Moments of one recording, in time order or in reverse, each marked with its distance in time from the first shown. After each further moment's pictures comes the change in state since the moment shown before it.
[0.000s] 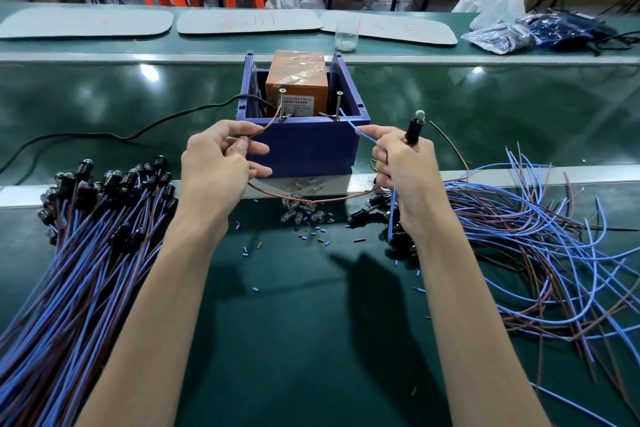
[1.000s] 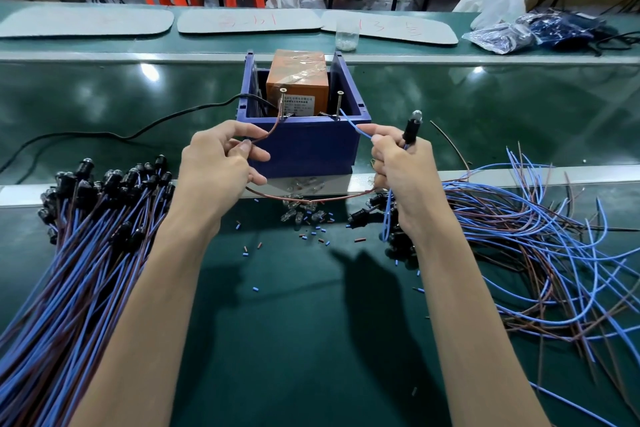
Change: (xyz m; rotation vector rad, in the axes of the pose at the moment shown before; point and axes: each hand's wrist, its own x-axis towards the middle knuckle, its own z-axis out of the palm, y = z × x) left_hand 0.001 0.001 -0.008 0.137 -0.080 0.024; right_hand 0.001 0.004 0.001 -0.021 -0.021 -0.018
